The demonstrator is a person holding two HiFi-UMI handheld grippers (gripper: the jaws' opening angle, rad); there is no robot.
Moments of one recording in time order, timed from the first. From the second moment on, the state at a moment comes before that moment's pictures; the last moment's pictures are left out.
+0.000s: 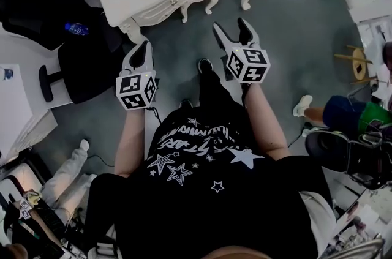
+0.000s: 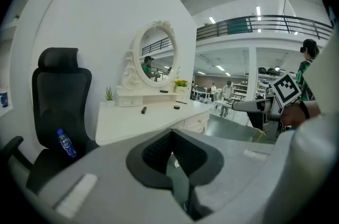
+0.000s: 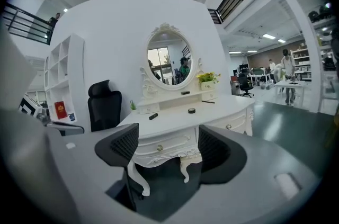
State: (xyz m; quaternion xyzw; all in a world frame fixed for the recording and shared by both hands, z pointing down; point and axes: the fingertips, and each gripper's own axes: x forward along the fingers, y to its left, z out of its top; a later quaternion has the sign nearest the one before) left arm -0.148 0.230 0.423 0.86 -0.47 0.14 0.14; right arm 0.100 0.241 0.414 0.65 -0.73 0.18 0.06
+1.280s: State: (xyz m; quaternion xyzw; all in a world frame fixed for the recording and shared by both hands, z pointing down) left arm -0.170 0.063 0.417 0.73 -0.65 0.13 0.17; right arm 0.012 -0.050 0.459 0.46 -0.85 0.21 0.14
